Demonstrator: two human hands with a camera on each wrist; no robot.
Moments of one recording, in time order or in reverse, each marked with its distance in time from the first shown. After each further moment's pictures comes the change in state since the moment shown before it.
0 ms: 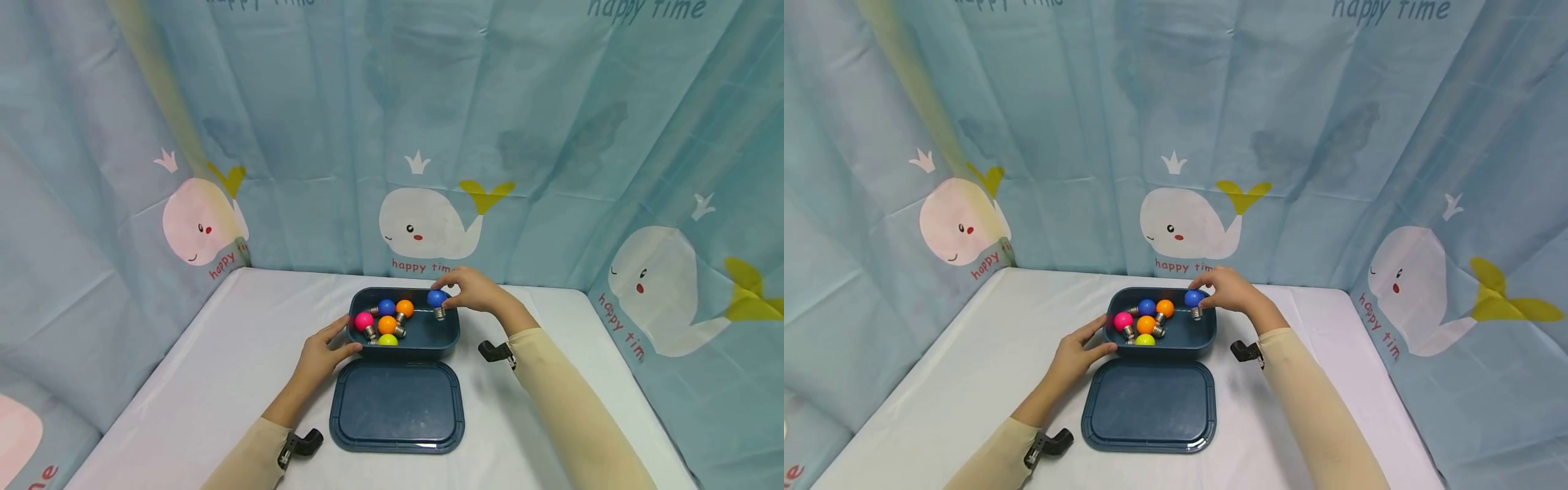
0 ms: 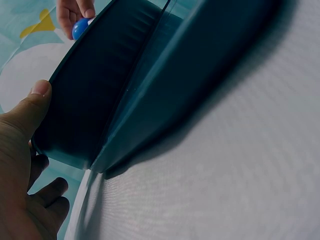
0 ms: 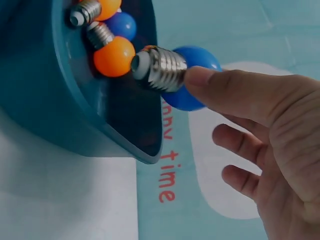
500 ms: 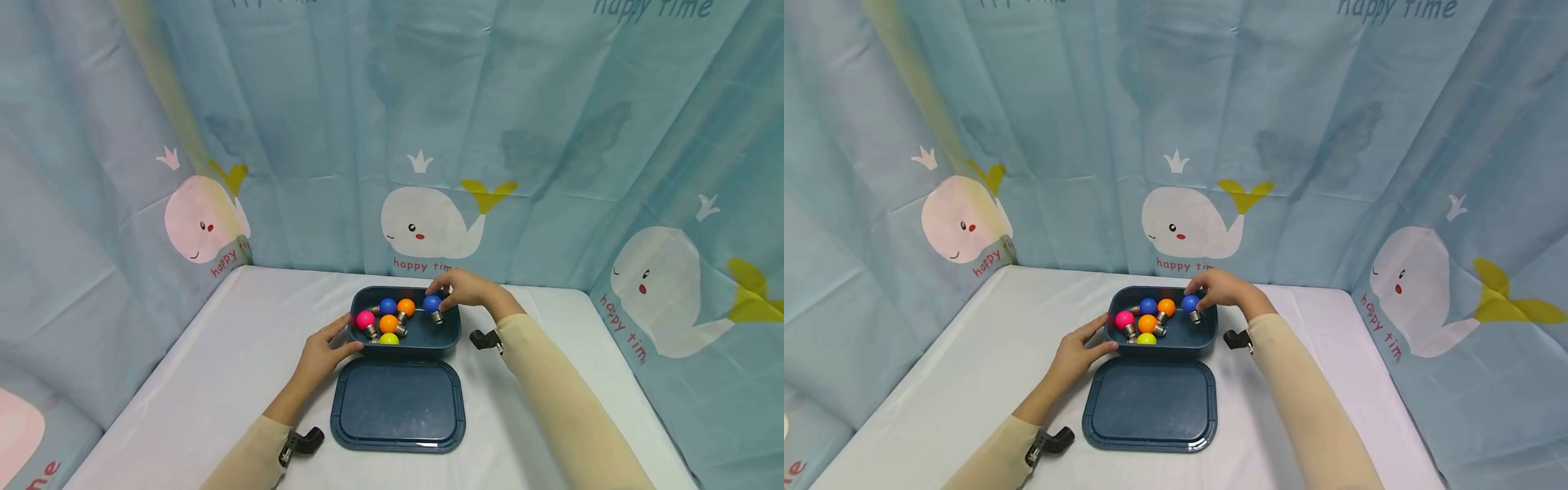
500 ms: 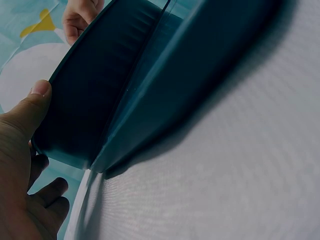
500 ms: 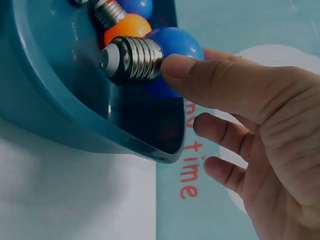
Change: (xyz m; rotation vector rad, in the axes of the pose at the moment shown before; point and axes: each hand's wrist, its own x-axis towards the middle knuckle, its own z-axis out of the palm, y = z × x) left_hand 0.000 -0.001 -0.001 -0.011 -0.017 -0.016; right_hand 0.026 0.002 0.005 0.065 -0.195 0.021
